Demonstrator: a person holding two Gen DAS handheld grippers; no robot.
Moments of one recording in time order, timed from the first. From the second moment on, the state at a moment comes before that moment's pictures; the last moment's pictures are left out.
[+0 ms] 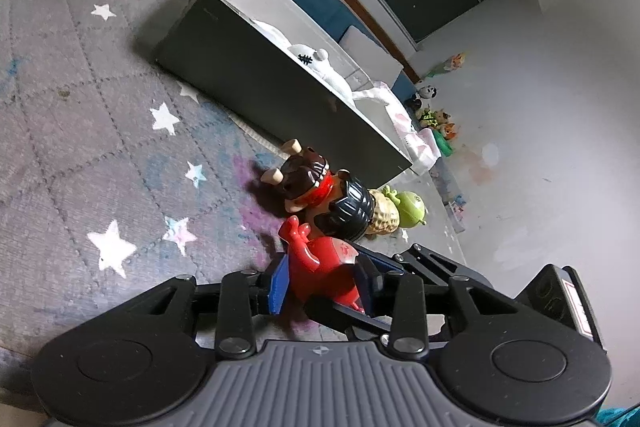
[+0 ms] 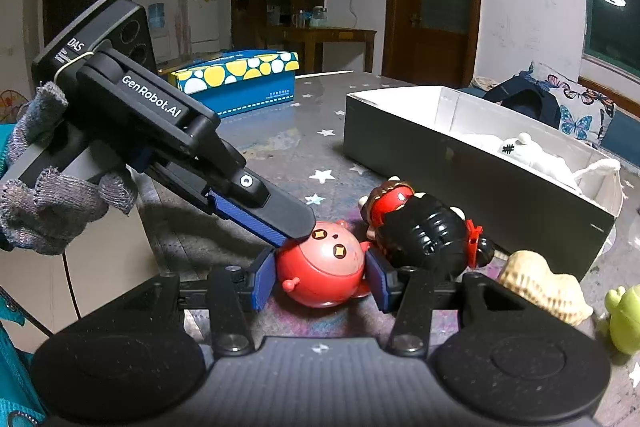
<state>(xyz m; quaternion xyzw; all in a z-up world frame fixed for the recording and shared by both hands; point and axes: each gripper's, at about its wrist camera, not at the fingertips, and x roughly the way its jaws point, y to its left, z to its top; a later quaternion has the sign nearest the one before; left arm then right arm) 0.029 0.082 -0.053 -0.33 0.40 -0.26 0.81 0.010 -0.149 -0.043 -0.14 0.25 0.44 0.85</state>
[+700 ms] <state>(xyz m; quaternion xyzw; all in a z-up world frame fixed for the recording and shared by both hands) 0.025 0.057 0.006 -0.26 0.32 -0.30 0.86 0.007 -0.157 0.003 -0.15 0.22 0.42 0.87</state>
